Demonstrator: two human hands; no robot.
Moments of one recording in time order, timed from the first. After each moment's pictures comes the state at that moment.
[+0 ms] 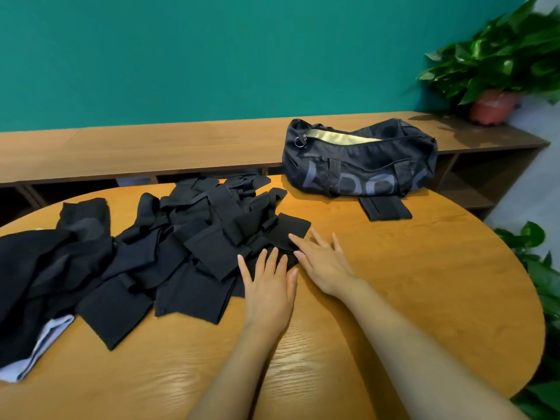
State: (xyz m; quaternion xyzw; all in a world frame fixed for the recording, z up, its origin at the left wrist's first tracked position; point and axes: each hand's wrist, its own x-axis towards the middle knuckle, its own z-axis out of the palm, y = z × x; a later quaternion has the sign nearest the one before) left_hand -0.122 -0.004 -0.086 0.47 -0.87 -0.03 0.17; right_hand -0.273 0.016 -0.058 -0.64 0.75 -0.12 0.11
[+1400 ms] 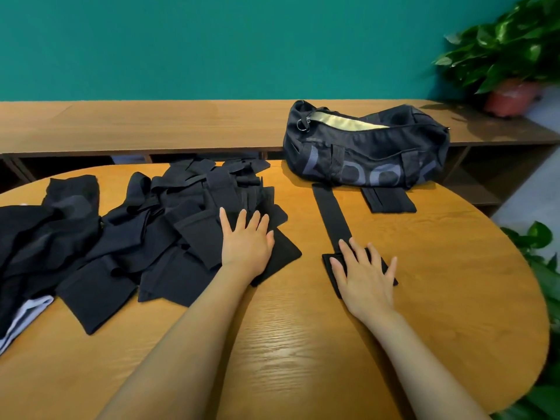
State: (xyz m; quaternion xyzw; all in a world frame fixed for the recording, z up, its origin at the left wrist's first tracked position) left_hand -0.134 -0.077 -0.066 0.48 -0.87 0.06 0.02; right_hand -0.299 0.080 -0.076 -0.48 0.87 -0.08 0.05
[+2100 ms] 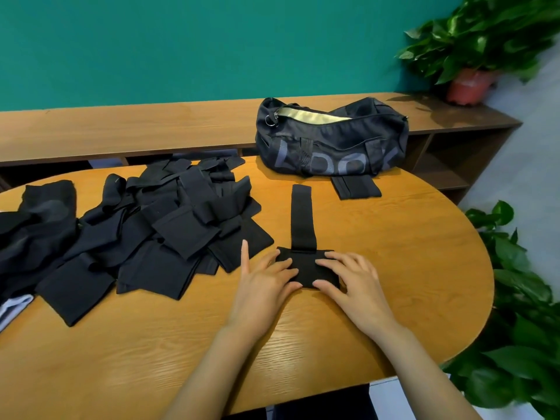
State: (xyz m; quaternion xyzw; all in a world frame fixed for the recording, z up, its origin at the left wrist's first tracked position) left_hand -0.133 0.051 -0.073 0.29 -0.93 -0.04 0.21; right_hand -0.311 0.157 -0.075 -0.59 0.77 -0.25 0.06
